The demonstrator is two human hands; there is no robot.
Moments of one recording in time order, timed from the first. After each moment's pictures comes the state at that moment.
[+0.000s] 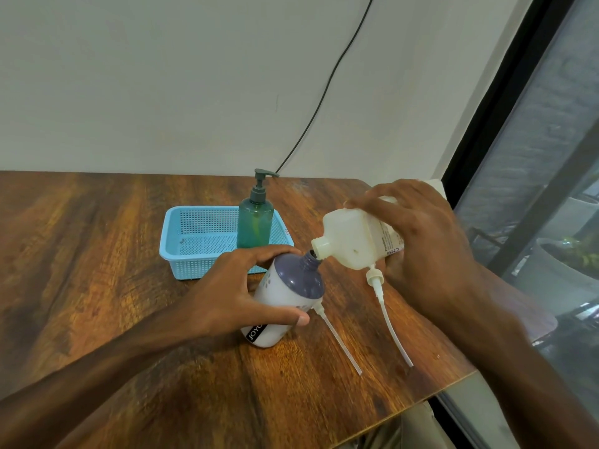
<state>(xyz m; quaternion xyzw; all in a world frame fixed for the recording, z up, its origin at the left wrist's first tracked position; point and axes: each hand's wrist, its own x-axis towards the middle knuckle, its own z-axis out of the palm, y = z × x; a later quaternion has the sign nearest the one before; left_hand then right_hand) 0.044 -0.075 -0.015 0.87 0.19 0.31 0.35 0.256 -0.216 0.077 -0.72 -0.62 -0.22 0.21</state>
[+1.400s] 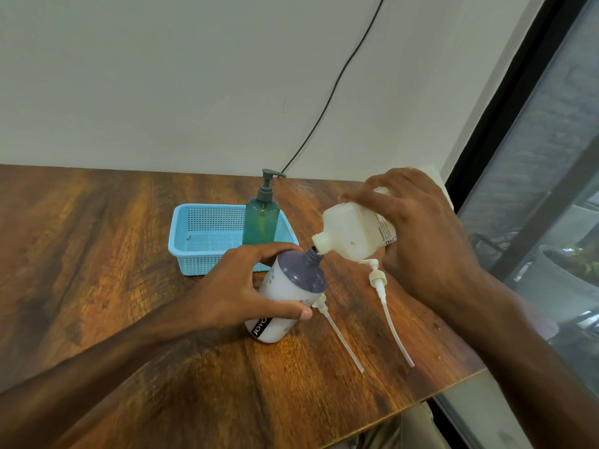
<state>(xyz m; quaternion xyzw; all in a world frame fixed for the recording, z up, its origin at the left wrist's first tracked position) 0.044 -0.073 -0.016 0.86 0.20 0.30 0.36 0.242 -0.208 0.089 -0.72 -0.64 -0.23 0.17</state>
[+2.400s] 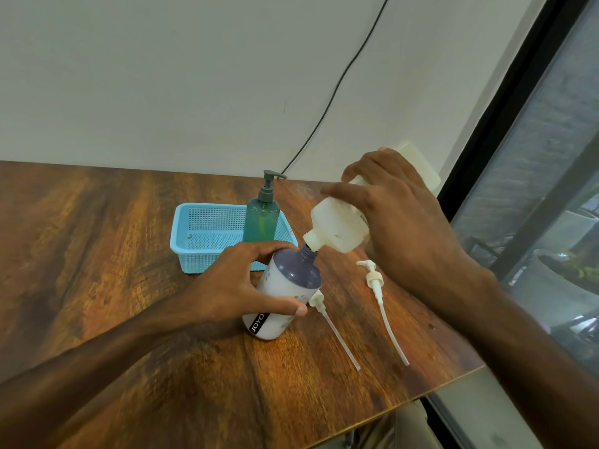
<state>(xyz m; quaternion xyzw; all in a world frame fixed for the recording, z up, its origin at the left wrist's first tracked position) 0.040 -0.071 -0.014 0.85 0.20 0.30 0.39 0.218 -0.194 0.107 -0.67 -0.67 -0.33 0.08</state>
